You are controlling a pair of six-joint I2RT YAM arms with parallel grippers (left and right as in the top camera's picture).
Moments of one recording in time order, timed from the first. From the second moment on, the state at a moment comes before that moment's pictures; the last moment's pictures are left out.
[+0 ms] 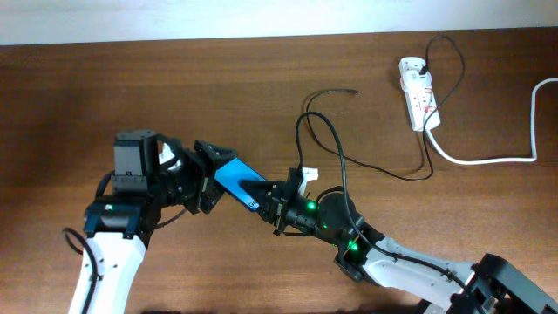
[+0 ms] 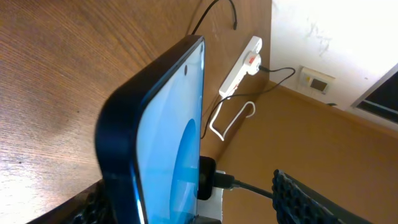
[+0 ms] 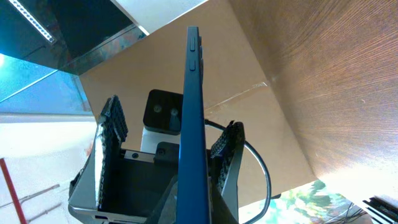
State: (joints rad) left arm -0.06 1.15 0.92 -0.62 0.70 -1.22; right arm 0.81 1.47 0.50 0.95 -0.27 2.02
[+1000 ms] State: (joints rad) left arm -0.10 1.15 0.92 -0.58 0.66 -1.23; right arm 0.82 1.47 0.50 0.97 -0.24 2.02
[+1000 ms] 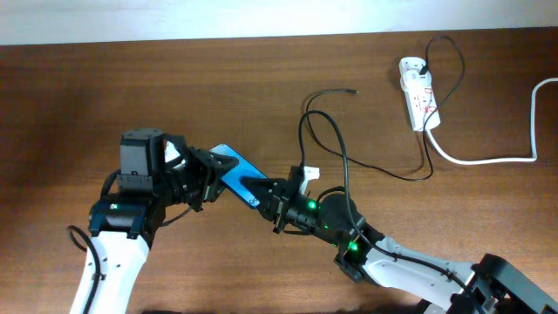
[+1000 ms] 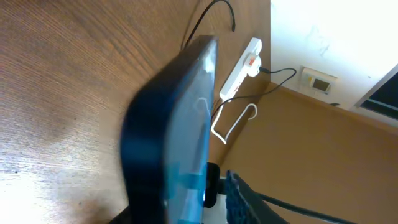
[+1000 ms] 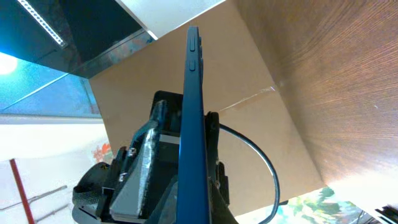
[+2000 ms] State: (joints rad) left arm -0.10 1.16 0.91 -0.60 0.49 -0.99; right arm 0.82 1.46 0.51 0.69 -0.23 2.04
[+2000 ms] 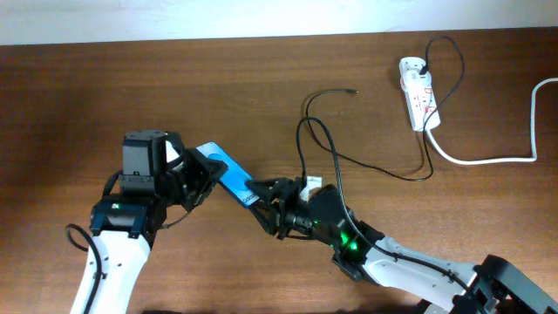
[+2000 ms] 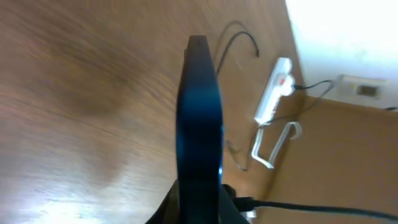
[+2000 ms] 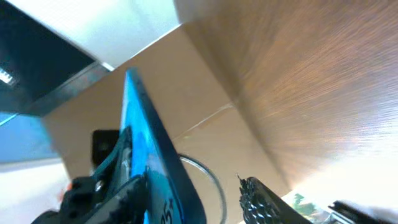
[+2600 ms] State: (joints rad) left arm -0.05 1.16 0.91 -0.91 0.40 -0.56; right arm 0.82 1.38 0.51 0.18 -0.16 1.05
